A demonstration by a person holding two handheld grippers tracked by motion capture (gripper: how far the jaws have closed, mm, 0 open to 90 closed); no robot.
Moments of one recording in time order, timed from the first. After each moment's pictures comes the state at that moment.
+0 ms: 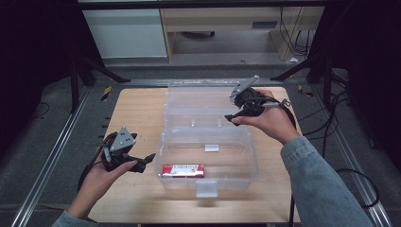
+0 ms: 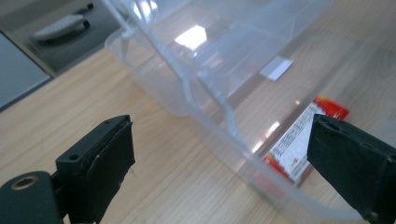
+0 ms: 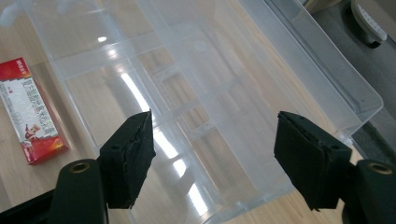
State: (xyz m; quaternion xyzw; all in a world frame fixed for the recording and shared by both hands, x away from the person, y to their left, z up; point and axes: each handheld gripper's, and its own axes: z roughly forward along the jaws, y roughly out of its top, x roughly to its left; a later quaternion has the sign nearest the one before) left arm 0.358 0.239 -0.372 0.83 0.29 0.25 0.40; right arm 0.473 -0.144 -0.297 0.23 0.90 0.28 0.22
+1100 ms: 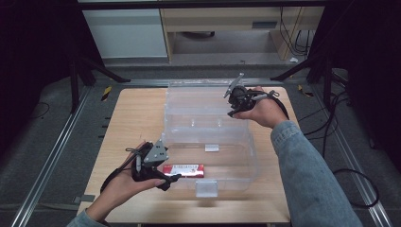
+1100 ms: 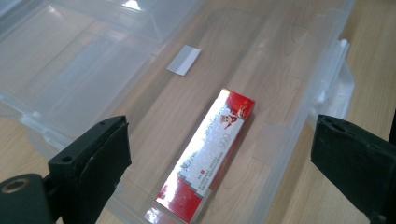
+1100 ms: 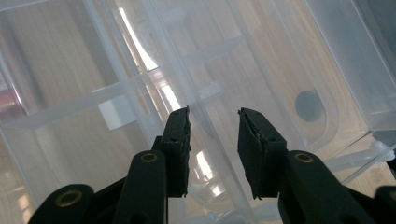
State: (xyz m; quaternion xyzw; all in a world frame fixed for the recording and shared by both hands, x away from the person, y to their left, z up) left arm 0.343 0.167 -0.388 0.90 0.20 0.15 0.36; right arm 0.523 -0.137 -0.328 0.20 0.95 0.19 0.18
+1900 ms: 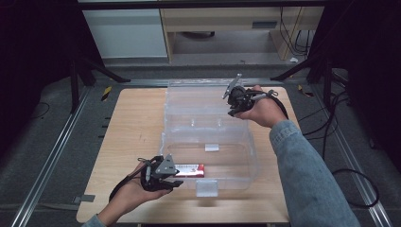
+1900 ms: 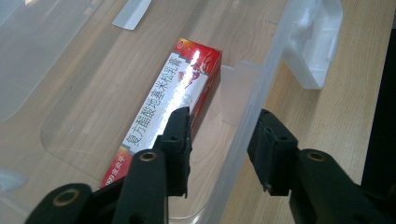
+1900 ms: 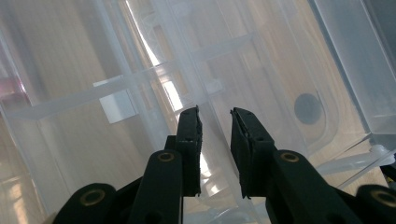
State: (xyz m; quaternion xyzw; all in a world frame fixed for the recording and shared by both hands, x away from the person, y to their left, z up) left arm 0.338 0.156 -0.429 0.93 0.17 0.11 0.32; right arm 0.524 -0.134 -0.327 0.18 0.95 0.18 0.18
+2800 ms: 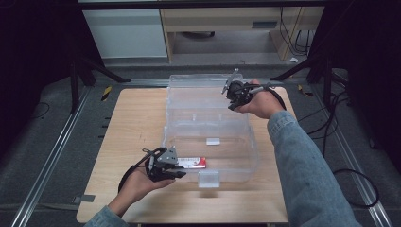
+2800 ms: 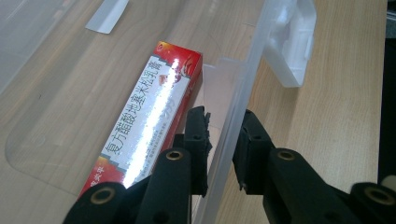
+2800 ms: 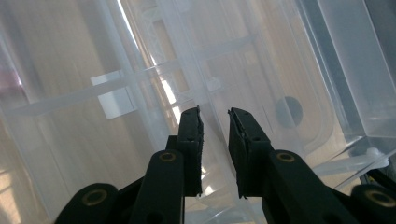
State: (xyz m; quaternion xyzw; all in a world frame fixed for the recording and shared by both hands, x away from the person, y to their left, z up) left arm 0.371 0.153 -0.433 0.93 0.15 0.06 0.34; right arm 0.547 -0.131 -0.325 0.16 0.96 0.15 0.19
